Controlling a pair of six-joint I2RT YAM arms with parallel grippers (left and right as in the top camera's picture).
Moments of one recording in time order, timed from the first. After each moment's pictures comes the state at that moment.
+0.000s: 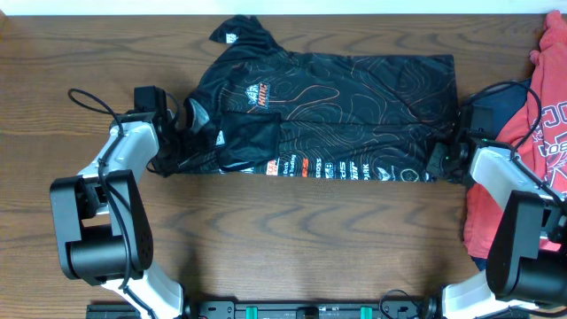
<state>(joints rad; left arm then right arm) 0.11 1.85 1.10 -0.69 0.15 -0.39 -0.16 1.72 0.89 -0.50 0.07 0.28</state>
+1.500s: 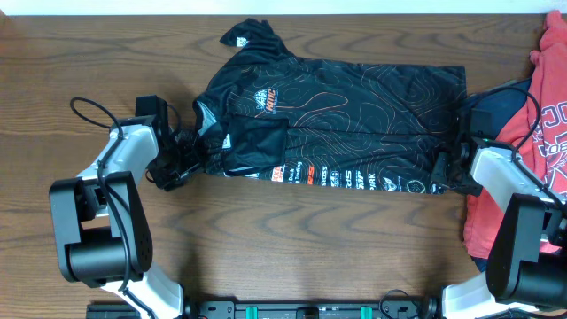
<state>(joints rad) 0.12 1.83 1.08 -0.79 0.18 -0.42 -0.16 1.71 0.89 -0.60 0.18 0.28</state>
